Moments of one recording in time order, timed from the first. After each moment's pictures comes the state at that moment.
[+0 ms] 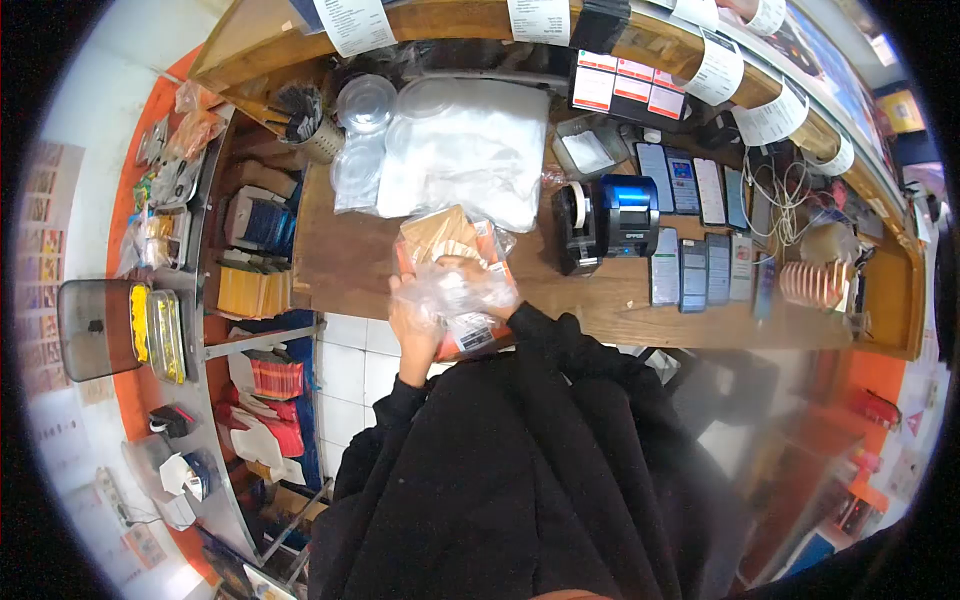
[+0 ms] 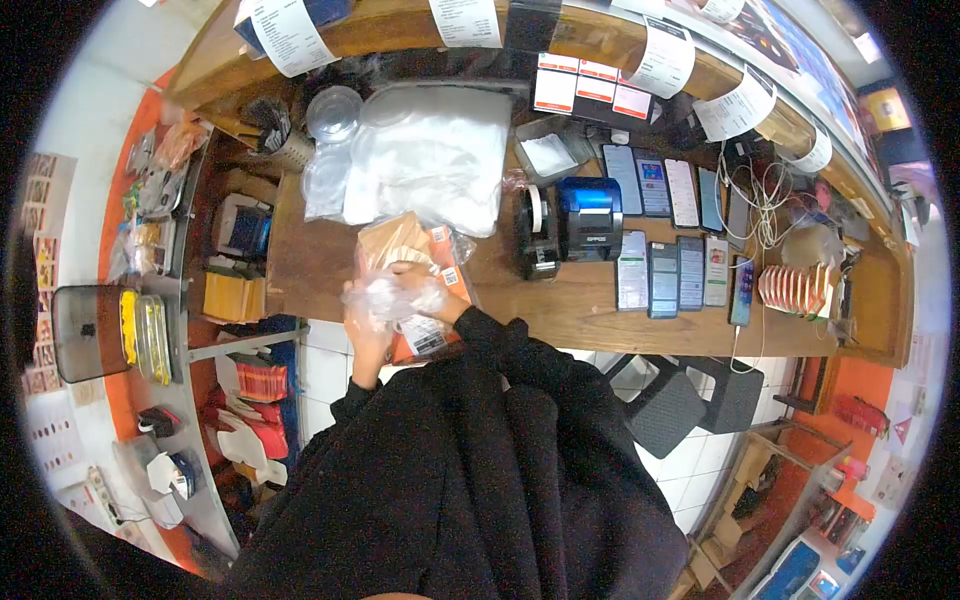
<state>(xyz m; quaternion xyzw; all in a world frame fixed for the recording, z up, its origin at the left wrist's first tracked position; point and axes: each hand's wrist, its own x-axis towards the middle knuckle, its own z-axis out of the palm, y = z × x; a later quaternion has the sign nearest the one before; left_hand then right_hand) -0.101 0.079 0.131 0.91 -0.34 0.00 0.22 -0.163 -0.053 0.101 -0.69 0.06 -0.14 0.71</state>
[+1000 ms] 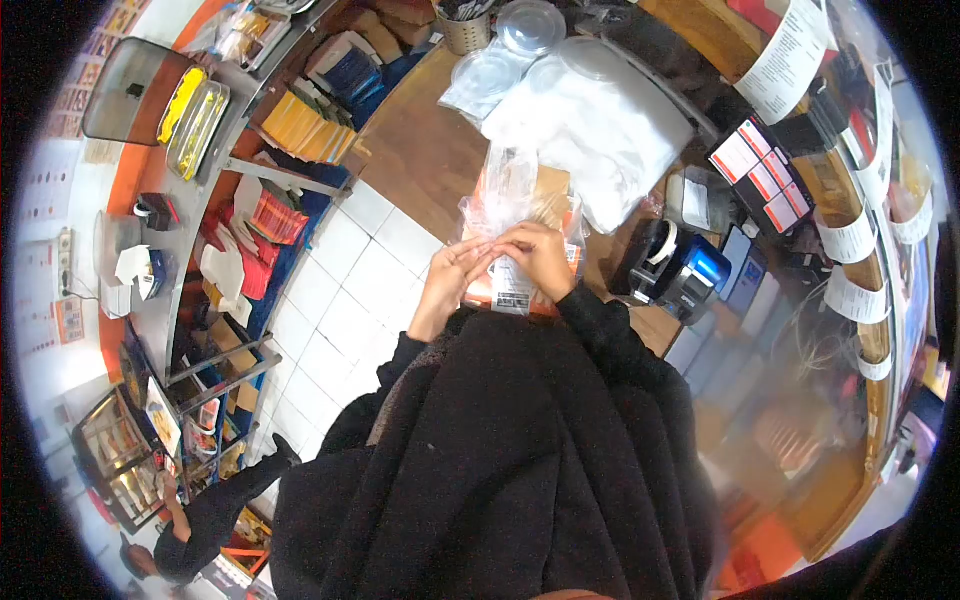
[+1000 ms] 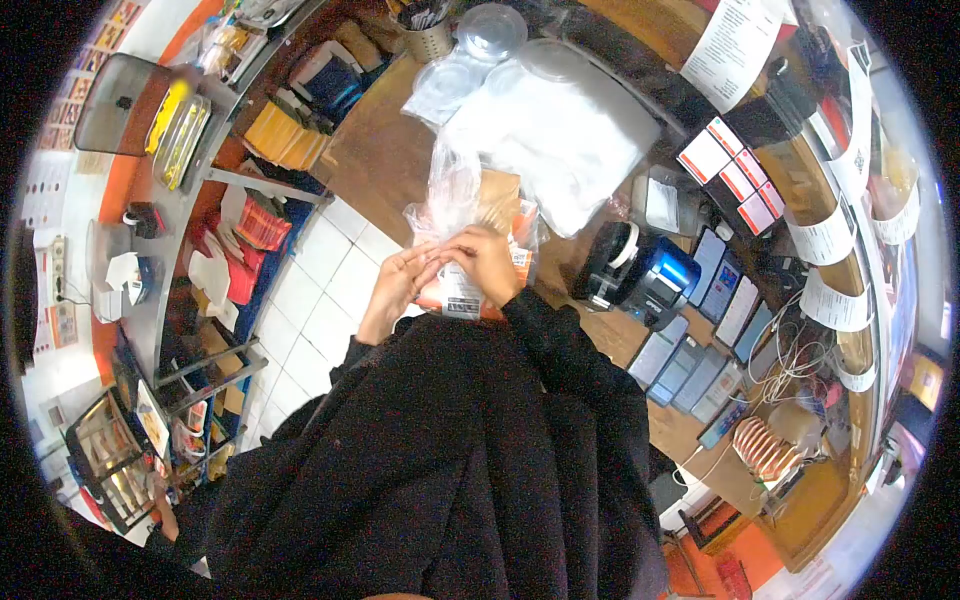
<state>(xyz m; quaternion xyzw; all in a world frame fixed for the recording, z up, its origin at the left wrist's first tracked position) -0.121 0.110 0.112 0.51 0.16 -0.37 0.76 -0.149 -0.054 0.104 -0.83 -0.04 -0.09 0.55</state>
